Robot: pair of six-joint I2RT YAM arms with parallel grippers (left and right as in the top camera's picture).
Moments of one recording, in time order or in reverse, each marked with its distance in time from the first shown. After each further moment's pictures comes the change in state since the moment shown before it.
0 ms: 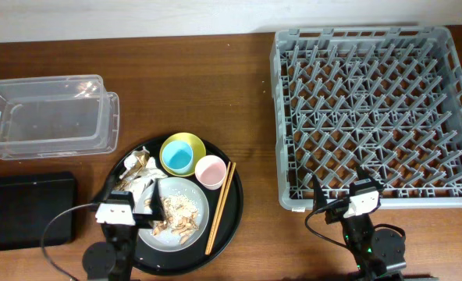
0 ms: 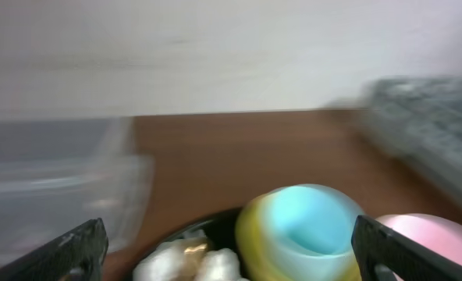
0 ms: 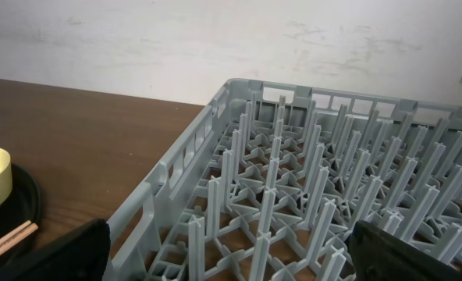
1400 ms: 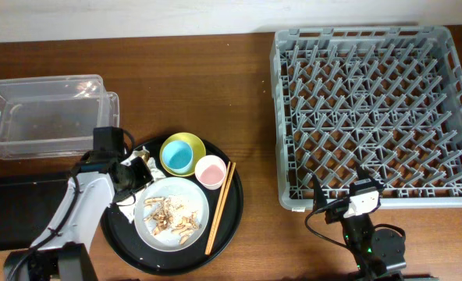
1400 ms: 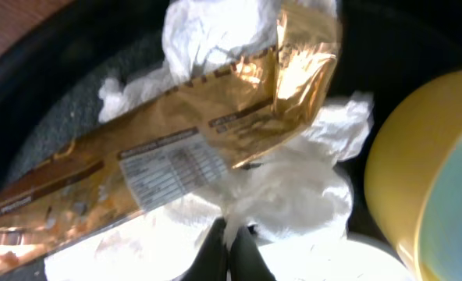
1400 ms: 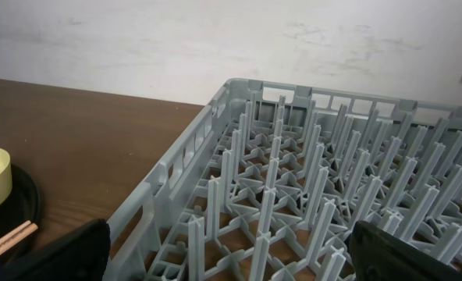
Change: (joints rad) left arm 0.037 1.485 0.801 -0.578 -0.056 -0.423; right arm 0.000 0.000 0.000 0.000 0.000 0.001
